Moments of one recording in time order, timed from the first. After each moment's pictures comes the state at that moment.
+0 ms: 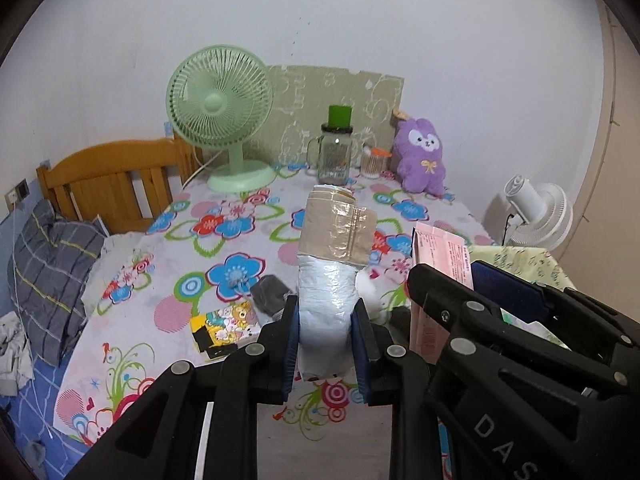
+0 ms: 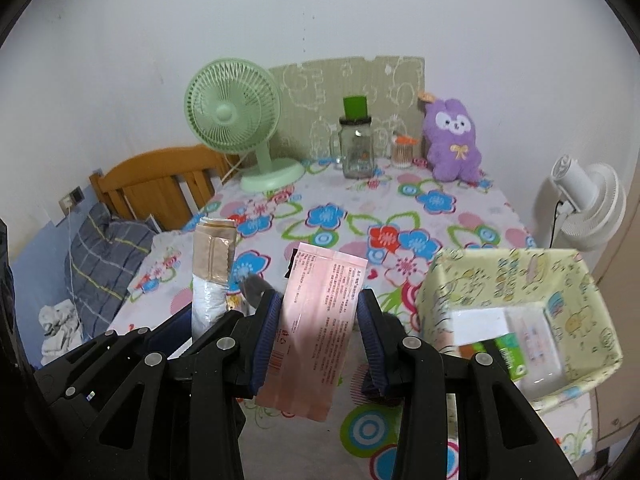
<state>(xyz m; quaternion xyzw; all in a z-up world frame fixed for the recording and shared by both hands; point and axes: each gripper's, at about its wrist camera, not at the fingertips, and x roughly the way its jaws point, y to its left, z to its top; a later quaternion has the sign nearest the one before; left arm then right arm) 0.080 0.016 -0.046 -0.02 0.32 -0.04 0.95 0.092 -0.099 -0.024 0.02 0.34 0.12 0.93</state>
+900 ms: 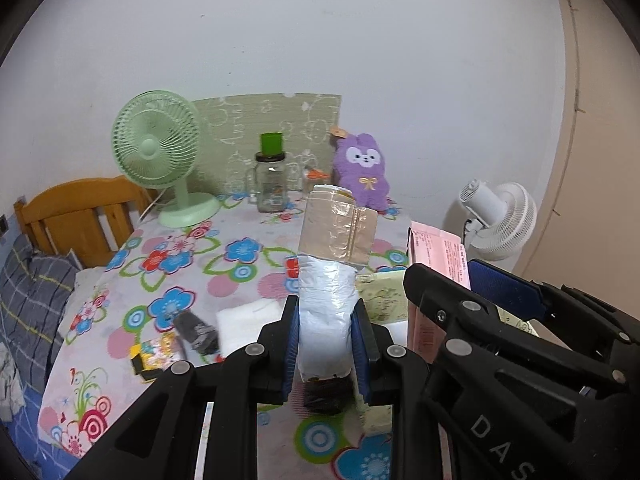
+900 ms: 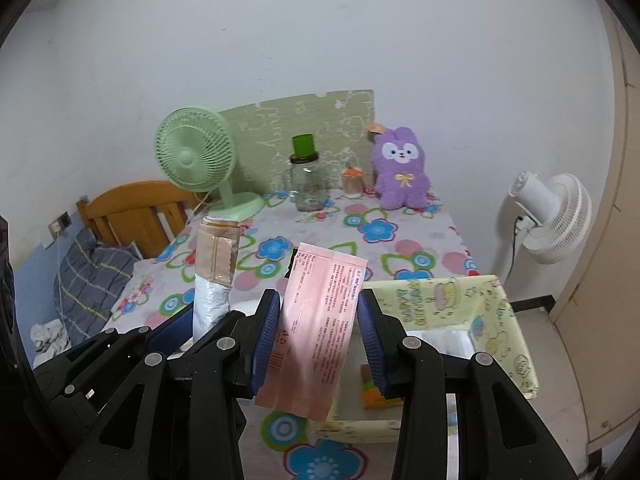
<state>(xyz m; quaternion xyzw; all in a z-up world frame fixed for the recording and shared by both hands) 0.078 -0.074 -0.021 0.00 0.29 -0.09 0.95 0.078 -0.192 0.006 0.04 0.31 0.08 0.95</state>
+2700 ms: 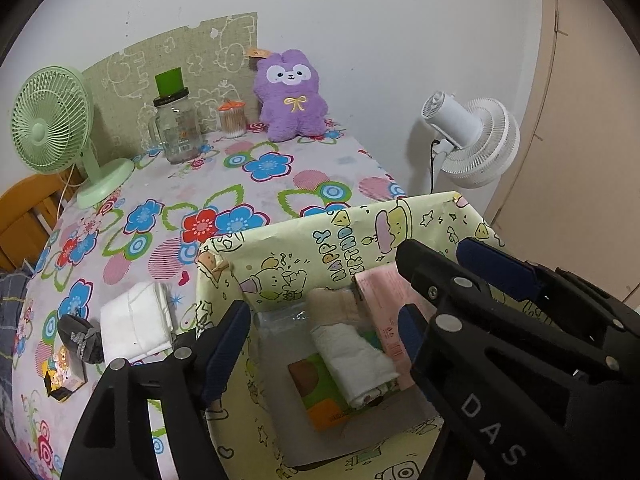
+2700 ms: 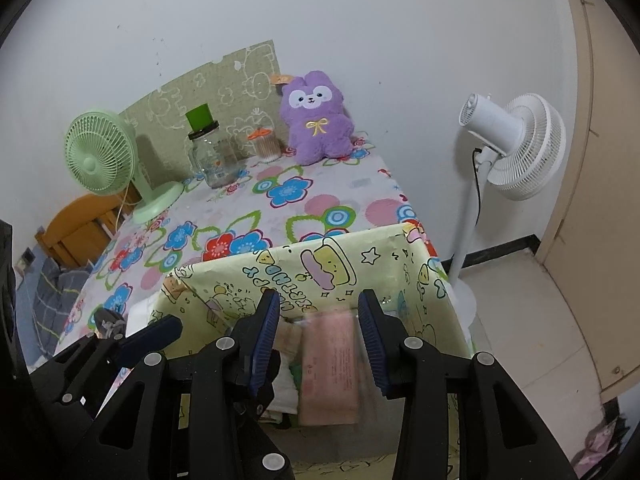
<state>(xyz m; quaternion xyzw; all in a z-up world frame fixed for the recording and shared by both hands) 0.150 -0.176 -0.085 0.06 0.40 -0.15 0.90 0.144 -0.296 -0.074 0.10 0.37 0.01 0.92</state>
